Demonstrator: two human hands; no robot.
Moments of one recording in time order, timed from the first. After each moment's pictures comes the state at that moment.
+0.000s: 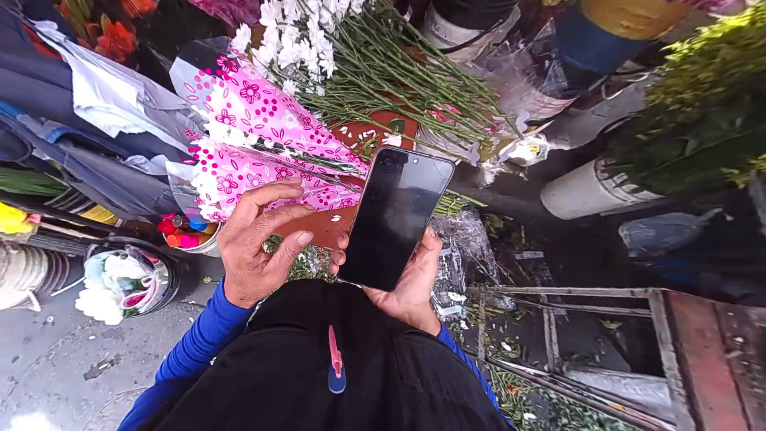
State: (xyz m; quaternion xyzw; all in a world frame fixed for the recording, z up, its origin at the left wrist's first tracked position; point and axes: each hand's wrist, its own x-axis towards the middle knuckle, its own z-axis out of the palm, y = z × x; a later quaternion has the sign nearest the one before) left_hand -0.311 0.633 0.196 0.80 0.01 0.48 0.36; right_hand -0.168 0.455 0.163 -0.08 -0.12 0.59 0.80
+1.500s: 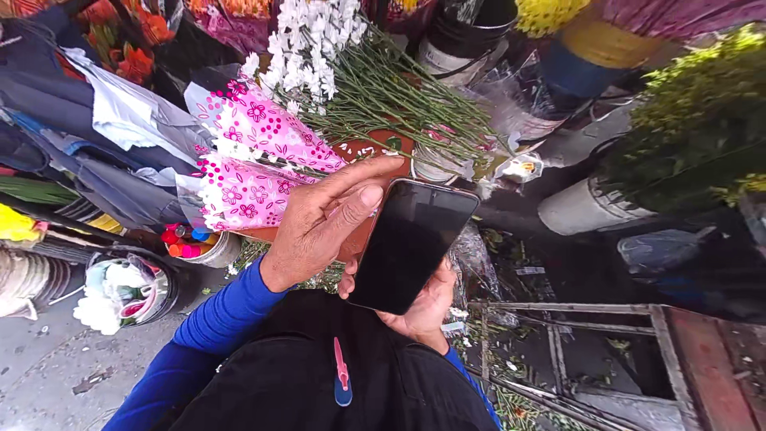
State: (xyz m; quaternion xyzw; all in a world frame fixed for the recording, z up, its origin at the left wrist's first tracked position) left_hand -0.251 0.604 0.259 0.71 -0.07 0.34 0.62; right_hand -0.167 0.433 0.165 -0.07 -0.23 0.58 0.78
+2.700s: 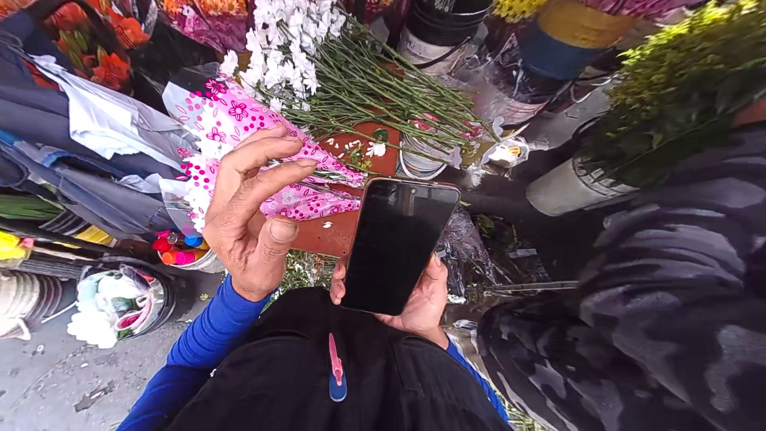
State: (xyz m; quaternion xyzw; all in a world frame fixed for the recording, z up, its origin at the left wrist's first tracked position) left_hand -0.274 0.622 0.245 0.72 -0.08 0.56 0.40; right_hand -0.174 0.424 0.169 -0.07 -0.25 0.58 0.77
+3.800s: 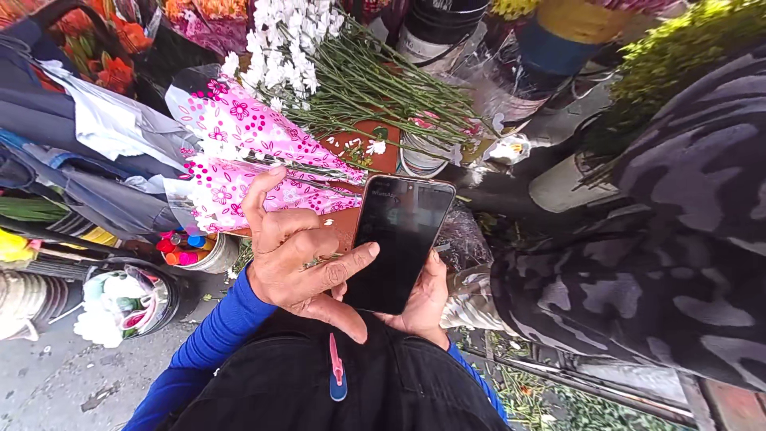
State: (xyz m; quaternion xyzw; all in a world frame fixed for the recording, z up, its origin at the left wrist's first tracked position) left_hand -0.290 0.597 0.226 0.84 -0.12 0.53 0.10; right_hand -0.187 0.414 0.176 -0.05 -0.22 0.50 0.83
